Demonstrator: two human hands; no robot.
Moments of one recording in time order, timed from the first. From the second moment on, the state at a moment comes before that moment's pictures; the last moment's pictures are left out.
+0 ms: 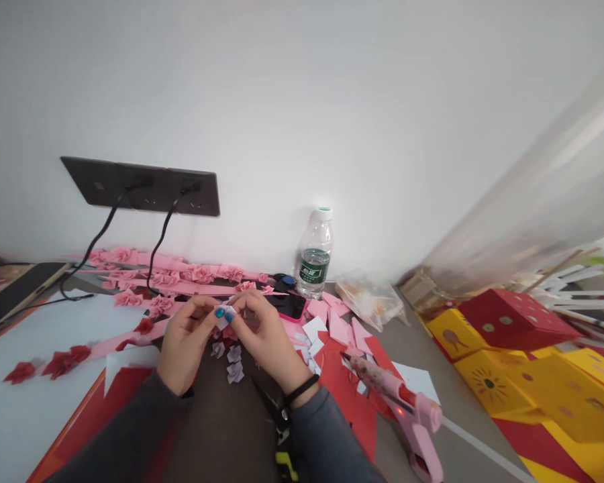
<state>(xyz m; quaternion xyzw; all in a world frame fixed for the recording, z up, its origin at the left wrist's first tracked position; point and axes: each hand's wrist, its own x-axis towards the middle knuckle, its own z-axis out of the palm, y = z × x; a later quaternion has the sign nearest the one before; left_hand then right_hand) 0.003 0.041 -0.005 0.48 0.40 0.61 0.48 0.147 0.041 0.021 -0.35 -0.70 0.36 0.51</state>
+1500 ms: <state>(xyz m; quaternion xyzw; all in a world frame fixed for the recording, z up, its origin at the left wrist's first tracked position) -0.003 0.036 0.006 0.59 0.44 0.59 0.33 0.149 0.040 0.022 -0.37 -0.74 0.27 0.49</state>
